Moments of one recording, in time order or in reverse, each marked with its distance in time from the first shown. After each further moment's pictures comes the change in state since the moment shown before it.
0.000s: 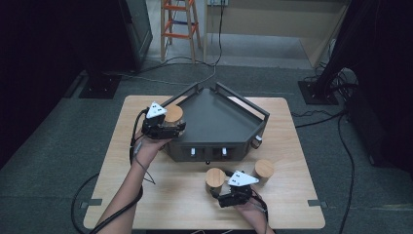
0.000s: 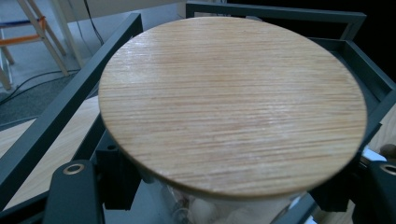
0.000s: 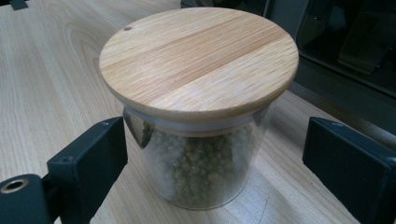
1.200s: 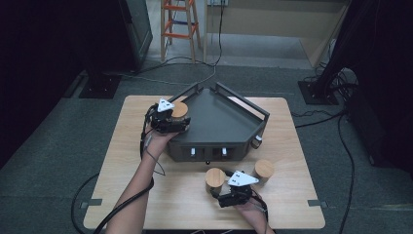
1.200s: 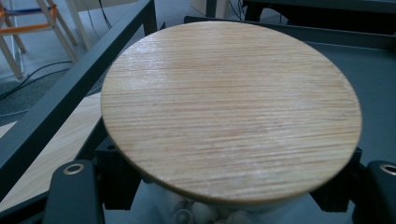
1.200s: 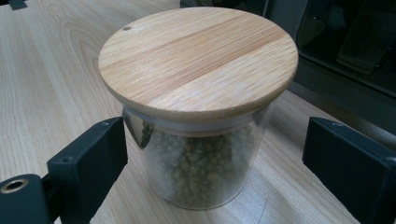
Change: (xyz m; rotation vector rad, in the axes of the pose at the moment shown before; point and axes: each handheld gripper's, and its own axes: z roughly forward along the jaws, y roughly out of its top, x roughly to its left) left arm 0.002 0.005 0.045 0.033 0.055 -0.019; right arm 0.000 0.000 0.000 0.003 -0.002 -0.001
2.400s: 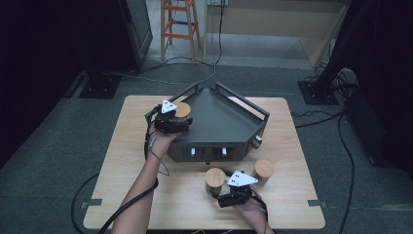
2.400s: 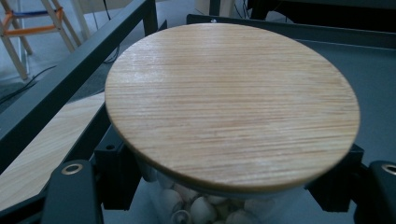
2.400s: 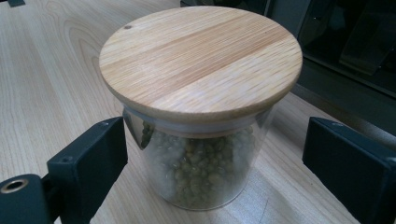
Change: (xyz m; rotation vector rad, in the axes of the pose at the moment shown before) left arm -0.004 -0.009 0.011 -0.021 0.011 -0.012; right arm 0.001 0.001 0.001 0.004 -0.003 -0.009
